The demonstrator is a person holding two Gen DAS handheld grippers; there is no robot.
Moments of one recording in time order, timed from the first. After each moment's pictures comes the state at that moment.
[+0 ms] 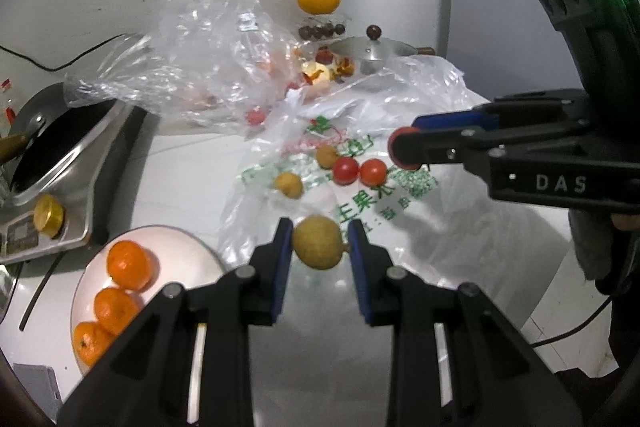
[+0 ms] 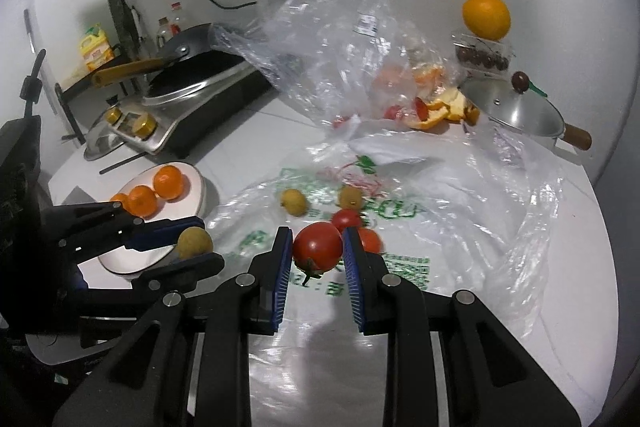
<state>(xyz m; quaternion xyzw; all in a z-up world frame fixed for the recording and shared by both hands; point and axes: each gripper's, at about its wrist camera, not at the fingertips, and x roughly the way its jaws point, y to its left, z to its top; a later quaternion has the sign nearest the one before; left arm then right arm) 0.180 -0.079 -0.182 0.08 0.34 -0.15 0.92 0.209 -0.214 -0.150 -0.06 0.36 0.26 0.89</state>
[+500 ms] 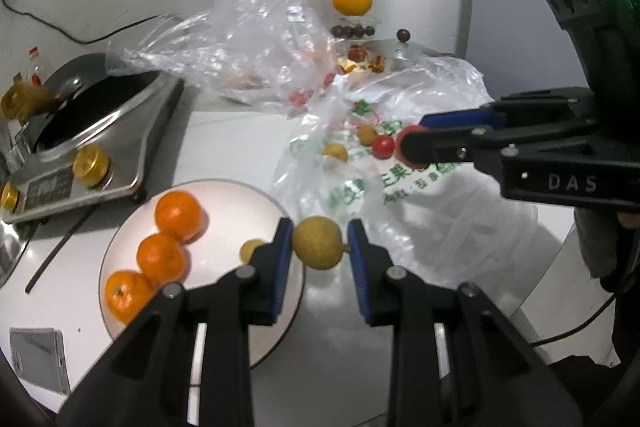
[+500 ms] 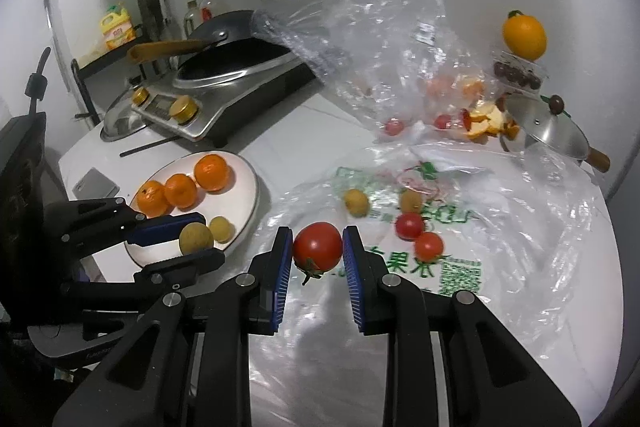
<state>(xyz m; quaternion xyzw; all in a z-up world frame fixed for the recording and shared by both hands) 0.148 -0.027 -0.188 0.05 0.34 -0.12 0.93 0.183 -0.158 -0.149 -0.10 0.36 0.29 0.88</state>
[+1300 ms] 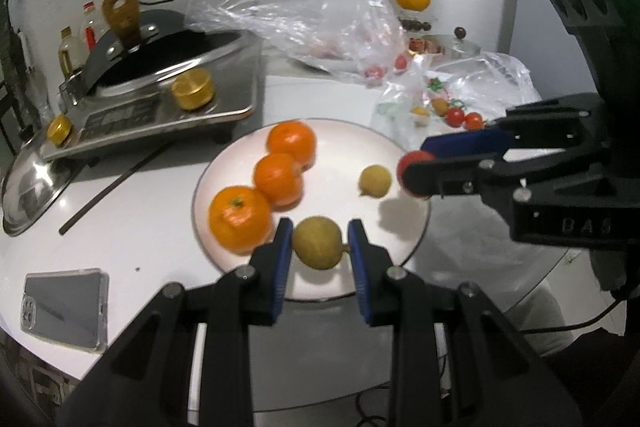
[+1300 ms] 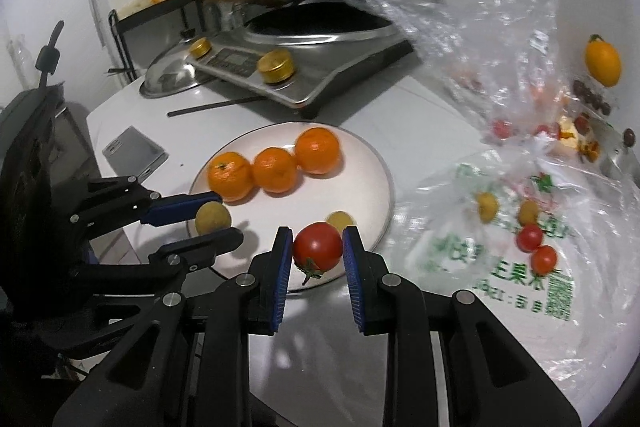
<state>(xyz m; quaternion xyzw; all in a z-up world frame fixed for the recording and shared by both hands) 0.112 0.064 -0.210 0.03 0.35 -0.06 0.93 0.154 -0.050 -0.180 -0.15 0.38 0.35 0.84</state>
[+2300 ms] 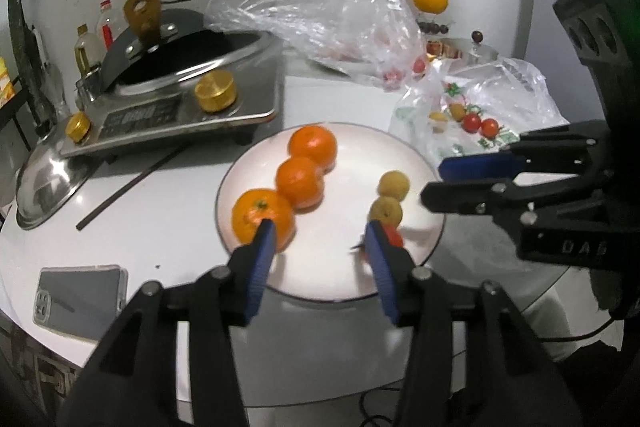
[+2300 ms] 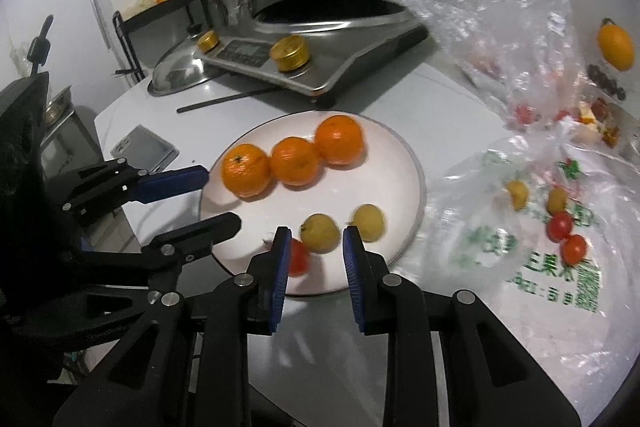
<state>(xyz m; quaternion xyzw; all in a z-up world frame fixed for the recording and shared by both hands) 0.112 0.062 -0.200 0.02 0.35 -0.03 0.94 0.157 -0.059 -0.186 -0.12 0.40 0.35 0.84</state>
